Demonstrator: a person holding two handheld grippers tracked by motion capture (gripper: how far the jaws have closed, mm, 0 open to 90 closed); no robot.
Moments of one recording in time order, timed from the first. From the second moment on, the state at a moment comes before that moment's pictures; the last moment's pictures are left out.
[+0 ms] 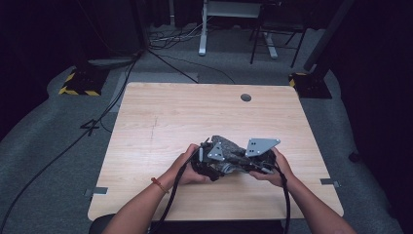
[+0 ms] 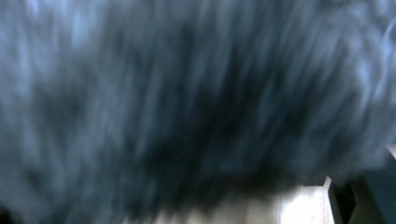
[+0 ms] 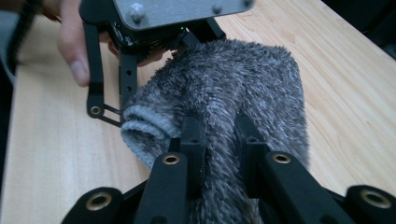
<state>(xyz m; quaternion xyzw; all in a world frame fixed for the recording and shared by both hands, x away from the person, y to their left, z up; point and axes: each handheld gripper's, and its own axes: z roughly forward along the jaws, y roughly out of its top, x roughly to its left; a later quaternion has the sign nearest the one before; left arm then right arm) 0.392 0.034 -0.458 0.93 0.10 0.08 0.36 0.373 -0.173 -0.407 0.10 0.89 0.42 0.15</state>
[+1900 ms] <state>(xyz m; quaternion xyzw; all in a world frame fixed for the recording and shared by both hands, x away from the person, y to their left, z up) 0.391 0.043 -0.455 0.92 0.09 0.09 0.36 0.385 -0.202 -0.432 0.16 0.89 0.38 0.16</state>
